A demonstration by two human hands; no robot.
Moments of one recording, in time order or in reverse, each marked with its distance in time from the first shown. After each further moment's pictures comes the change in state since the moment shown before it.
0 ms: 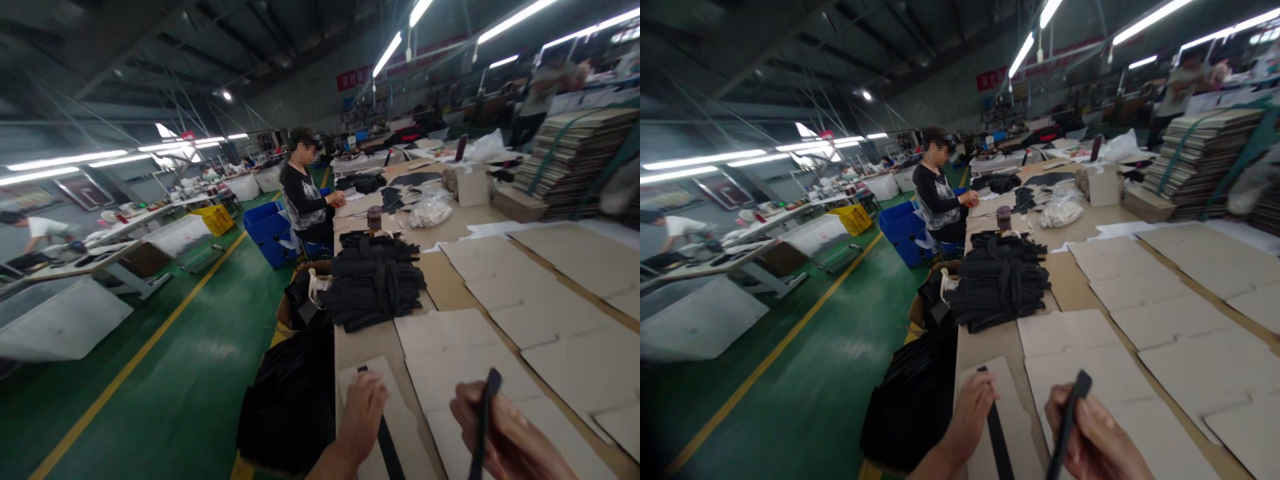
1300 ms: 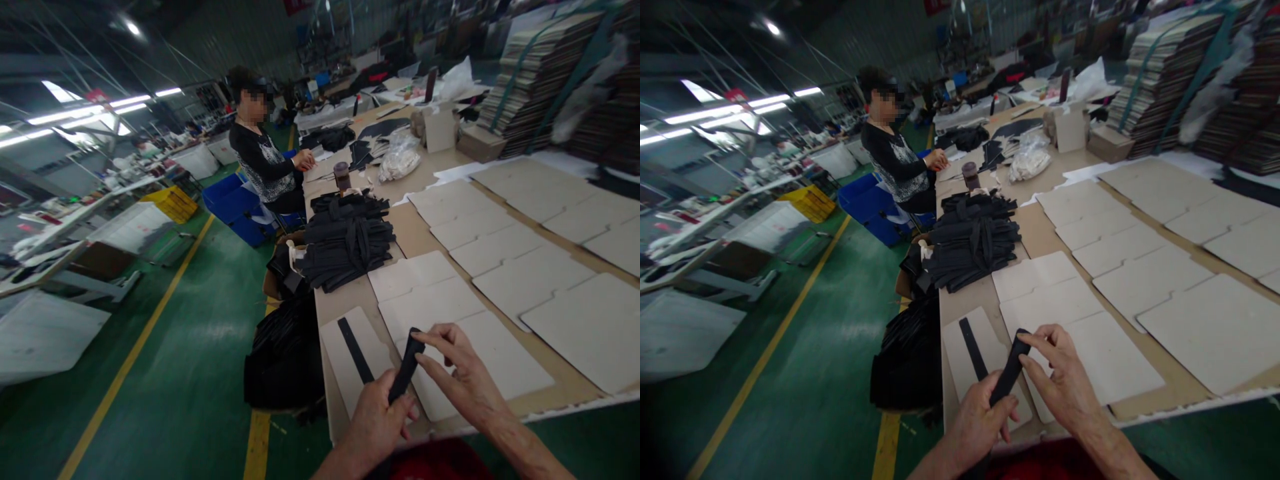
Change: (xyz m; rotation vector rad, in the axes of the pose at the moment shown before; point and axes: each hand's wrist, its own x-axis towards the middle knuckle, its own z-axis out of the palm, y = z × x) left_hand -0.054 0.095 0.027 -0.444 -0.433 -0.377; right_hand -0.017 0.022 -0.023 -1.124 0.290 -0.629
